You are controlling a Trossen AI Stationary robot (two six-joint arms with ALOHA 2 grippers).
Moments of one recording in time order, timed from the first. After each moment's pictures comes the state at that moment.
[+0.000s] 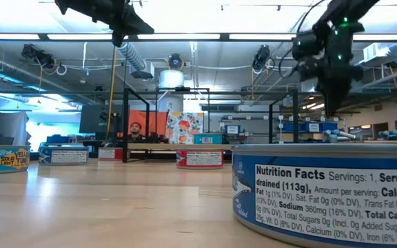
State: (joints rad) left arm 0.70 1.01 1.01 -0.22 0.32 -0.03; right arm -0.81 1.26 0.95 -1.07 -0.02 -0.52
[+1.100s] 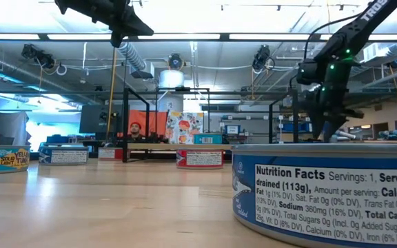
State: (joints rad) left arm 0.70 1.01 1.01 -0.22 0.29 -0.06; right arm -1.04 1.40 0.83 -0.69 -0.03 0.44
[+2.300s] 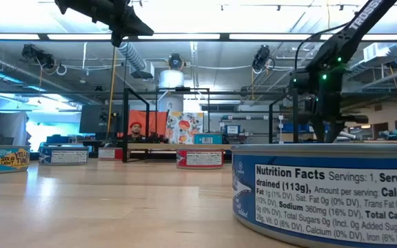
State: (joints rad) left arm 0.70 1.01 1.01 -0.22 0.29 -0.03; right arm -0.98 1.51 0.83 -0.66 0.15 0.73
